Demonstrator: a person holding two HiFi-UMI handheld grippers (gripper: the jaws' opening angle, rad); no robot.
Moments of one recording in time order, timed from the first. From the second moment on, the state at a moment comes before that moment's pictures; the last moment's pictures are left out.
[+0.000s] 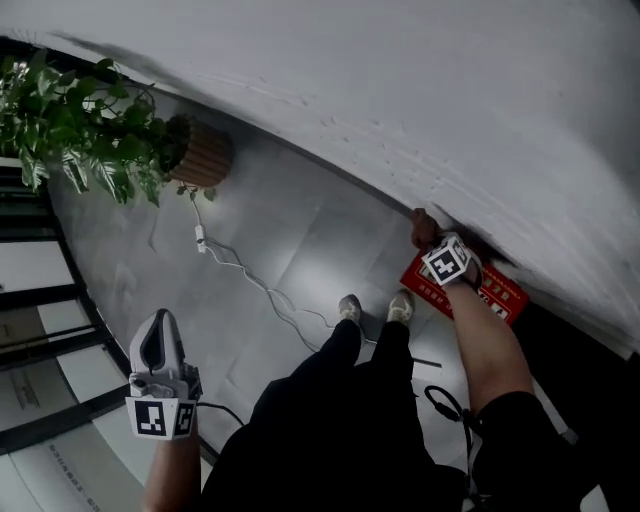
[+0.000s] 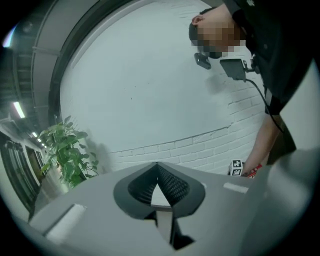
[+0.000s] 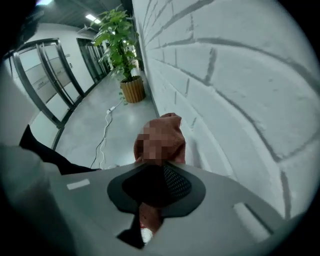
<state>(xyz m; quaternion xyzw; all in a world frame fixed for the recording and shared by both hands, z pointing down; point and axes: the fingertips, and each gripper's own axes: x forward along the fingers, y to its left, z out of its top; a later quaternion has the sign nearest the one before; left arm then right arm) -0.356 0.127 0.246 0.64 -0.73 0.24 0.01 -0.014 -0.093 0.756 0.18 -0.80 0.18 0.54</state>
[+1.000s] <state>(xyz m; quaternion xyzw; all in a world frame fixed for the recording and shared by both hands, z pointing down) -0.265 0.034 0.283 0.78 -0.58 0.22 0.02 0.297 -0.001 0.745 0.40 -0.66 0.37 0.52</state>
